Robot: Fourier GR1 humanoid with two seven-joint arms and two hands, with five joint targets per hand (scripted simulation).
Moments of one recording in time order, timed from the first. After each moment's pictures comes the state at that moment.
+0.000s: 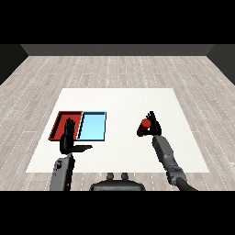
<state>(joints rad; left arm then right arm) 0.03 0.04 0.07 -1.64 0.08 -0.04 -0.37 -0.57 -0.14 -0.21 -0.55 -0.21 0.25 -0.59</state>
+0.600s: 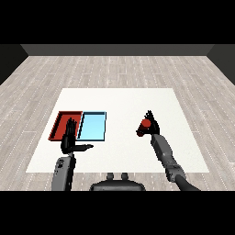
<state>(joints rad) 0.02 0.03 0.06 -1.62 0.07 -0.03 -0.38 -0.62 -0.13 -0.21 -0.47 -0.21 0.24 -0.60</state>
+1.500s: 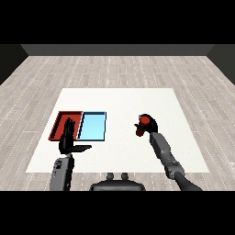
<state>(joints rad) 0.04 0.04 0.07 -1.65 0.08 -0.04 -0.36 -0.68 -0.13 -0.20 -0.41 -0.17 0.13 -0.60</state>
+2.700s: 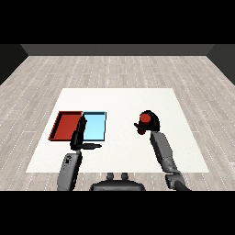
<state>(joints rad) -0.04 0.01 -0.04 -1.57 0.01 -0.01 -0.33 -0.51 -0.10 -0.10 -0.92 -0.15 0.02 -0.46</state>
